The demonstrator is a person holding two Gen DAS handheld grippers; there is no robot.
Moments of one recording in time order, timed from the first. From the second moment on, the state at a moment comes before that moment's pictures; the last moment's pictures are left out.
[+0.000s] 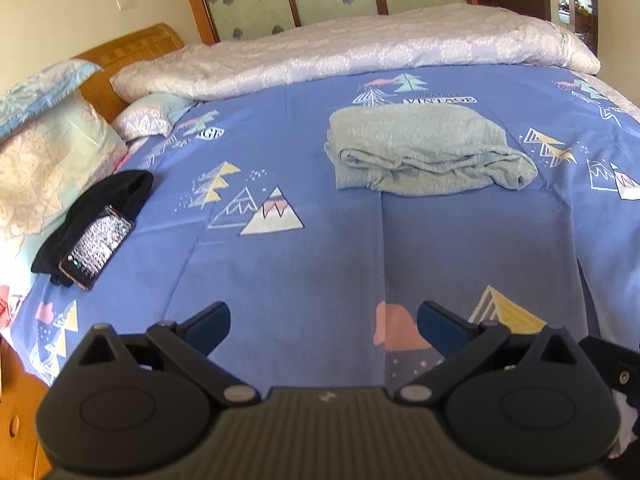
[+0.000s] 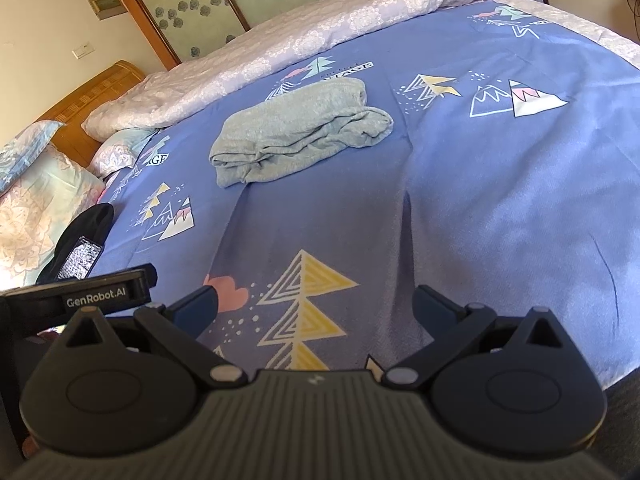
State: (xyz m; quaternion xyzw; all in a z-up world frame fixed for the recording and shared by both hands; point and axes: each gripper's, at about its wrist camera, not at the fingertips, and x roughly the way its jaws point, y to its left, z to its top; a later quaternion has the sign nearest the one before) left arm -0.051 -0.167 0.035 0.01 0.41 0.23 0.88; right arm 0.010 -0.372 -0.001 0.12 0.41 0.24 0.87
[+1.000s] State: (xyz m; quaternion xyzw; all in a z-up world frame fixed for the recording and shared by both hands) left arm -0.049 -0.177 -0.001 -0.03 0.48 0.18 0.86; right arm 0.015 -0.382 -0.014 0.14 0.42 0.20 0.87
